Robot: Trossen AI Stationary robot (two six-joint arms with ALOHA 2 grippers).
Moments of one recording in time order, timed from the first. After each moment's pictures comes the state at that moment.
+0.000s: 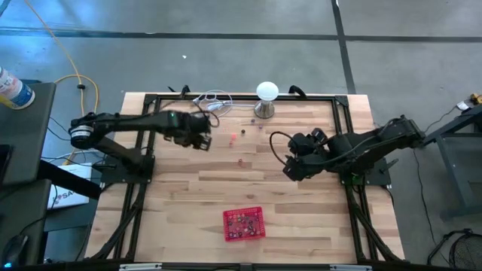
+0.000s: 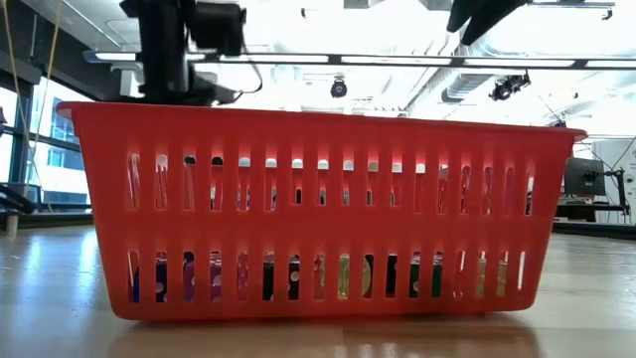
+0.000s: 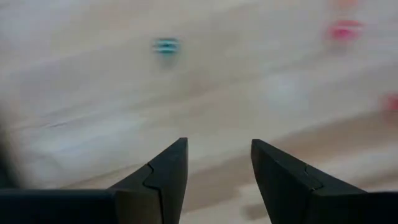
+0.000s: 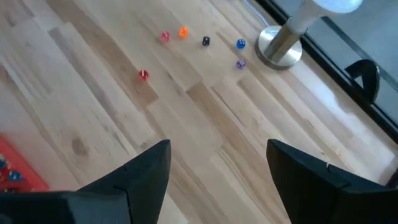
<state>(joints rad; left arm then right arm) 0.24 1.35 1.04 -1.02 -0.17 -1.06 0.33 1.42 1.46 -1.31 0.60 0.90</state>
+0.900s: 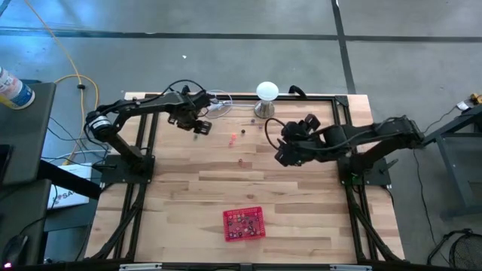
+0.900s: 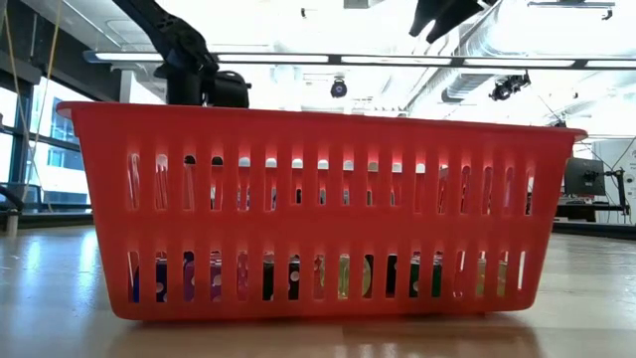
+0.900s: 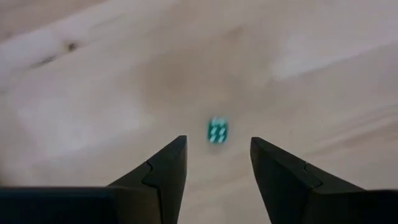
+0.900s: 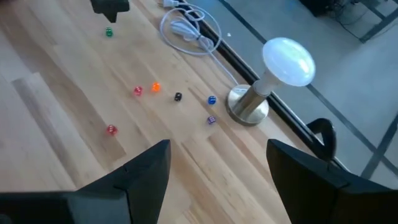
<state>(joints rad) 0.64 1.55 1.04 -0.88 -0.03 -0.60 0.21 1.42 1.46 -1.14 0.75 0.64</state>
